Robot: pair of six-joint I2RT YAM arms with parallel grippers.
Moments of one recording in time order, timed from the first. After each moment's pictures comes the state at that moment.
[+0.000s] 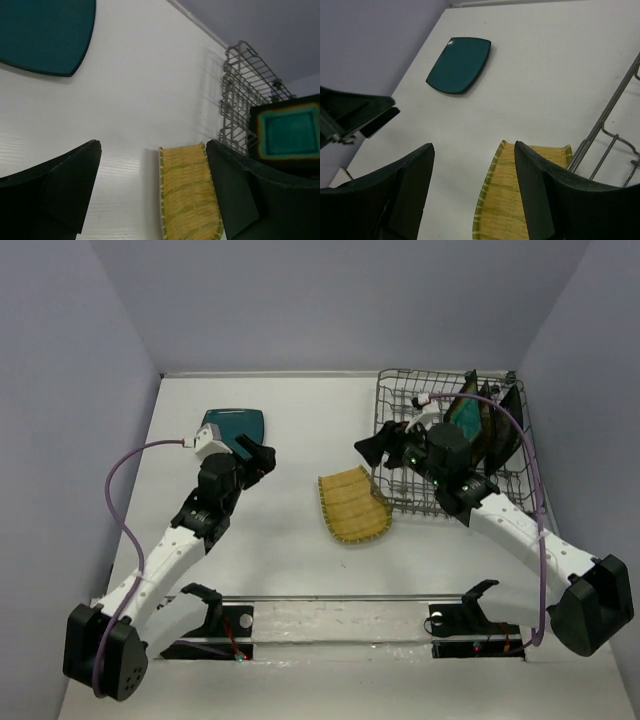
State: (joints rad) left arm -0.40 0.87 0.61 0.00 -0.22 -0.79; right arm 0.54 1.19 0.92 0.12 -0.08 0.47
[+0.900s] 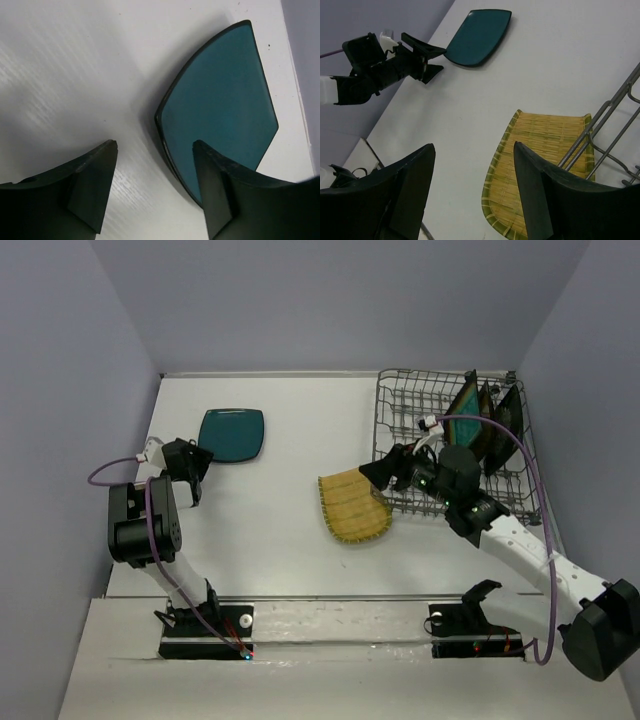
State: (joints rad) left arm 0.17 1.67 0.65 0.47 -0.12 -0.93; right arm 0.54 1.01 0.70 0.15 -0.25 0.52
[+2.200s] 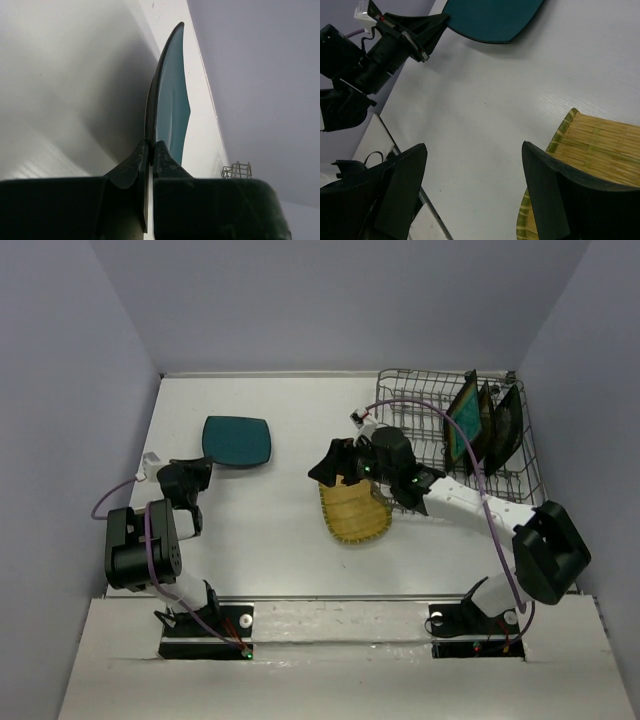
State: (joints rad) left arm 0.20 1.55 0.41 0.85 0.09 -1.15; right arm 0.70 1.44 0.94 0.19 -0.28 0.59
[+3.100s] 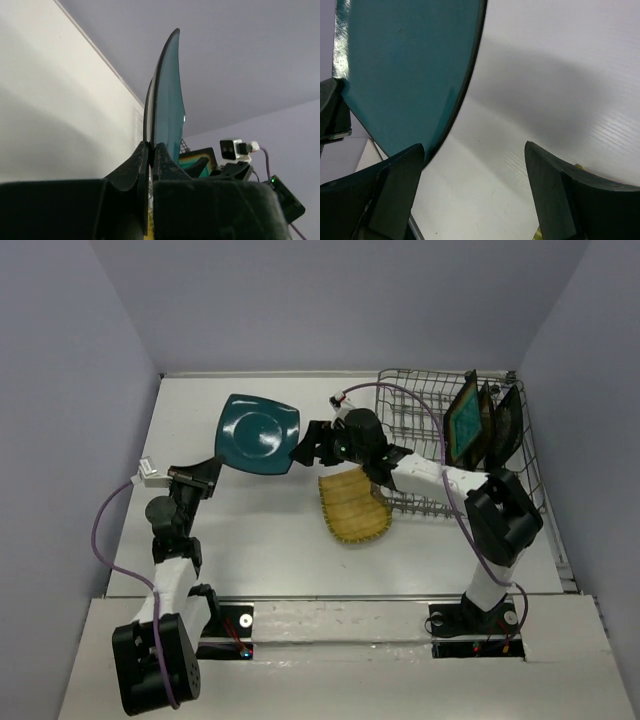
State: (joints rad) left arm 0.21 0.88 0.18 0.82 0.35 -1.22; right arm 0.70 1.79 1.23 0.22 -0.23 0.64
